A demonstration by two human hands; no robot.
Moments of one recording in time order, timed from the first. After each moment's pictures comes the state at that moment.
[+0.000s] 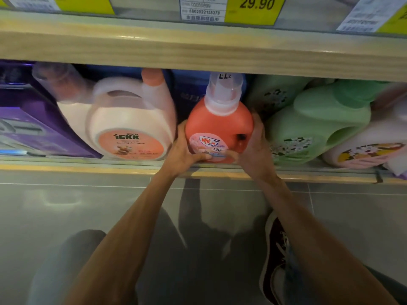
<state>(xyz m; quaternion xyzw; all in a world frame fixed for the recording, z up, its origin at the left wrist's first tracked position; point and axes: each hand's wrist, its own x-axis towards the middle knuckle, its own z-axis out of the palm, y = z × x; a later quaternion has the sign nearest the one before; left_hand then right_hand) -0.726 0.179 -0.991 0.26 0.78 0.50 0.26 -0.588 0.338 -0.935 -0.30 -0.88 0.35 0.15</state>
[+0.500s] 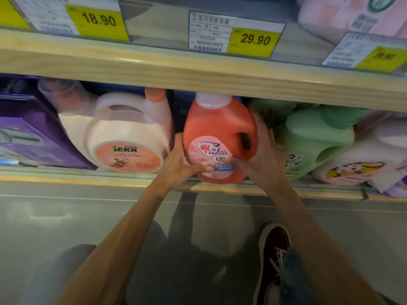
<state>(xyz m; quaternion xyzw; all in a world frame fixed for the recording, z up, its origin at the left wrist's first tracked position) -0.721 0.176 -0.951 0.24 0.77 0.52 0.29 -0.579 0.343 -0.869 -0.27 -0.90 0.31 0.14</state>
